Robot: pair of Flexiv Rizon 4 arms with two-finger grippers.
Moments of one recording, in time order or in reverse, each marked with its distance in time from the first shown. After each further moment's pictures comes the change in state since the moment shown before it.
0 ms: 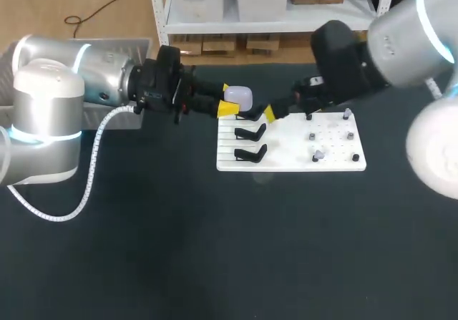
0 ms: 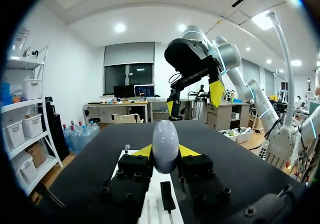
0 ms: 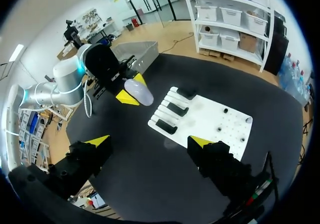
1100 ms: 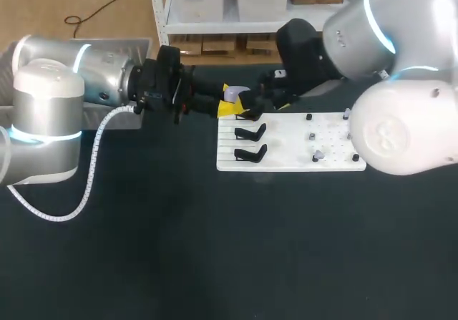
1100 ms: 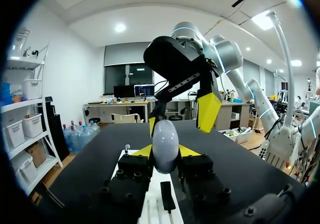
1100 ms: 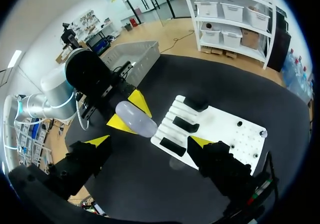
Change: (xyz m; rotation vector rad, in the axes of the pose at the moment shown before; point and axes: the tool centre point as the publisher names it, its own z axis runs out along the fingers) left arm 0.000 0.000 0.000 0.000 0.000 0.000; right arm -0.036 0.002 0.052 -0.012 0.000 0.035
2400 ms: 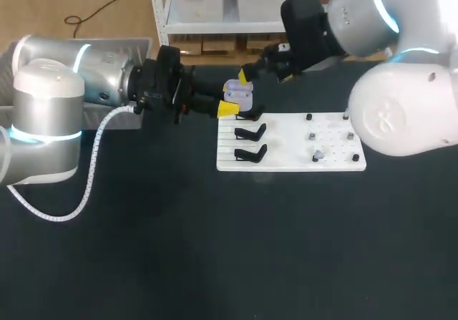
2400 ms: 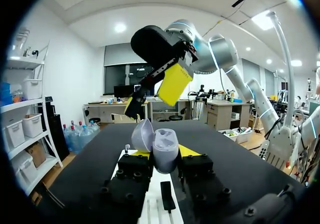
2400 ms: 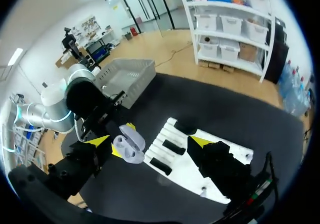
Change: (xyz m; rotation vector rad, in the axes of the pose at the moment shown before) left arm 0.000 0.000 0.000 0.000 0.000 0.000; right arm -0.049 -0.015 -0.023 0.035 -0.106 -0.068
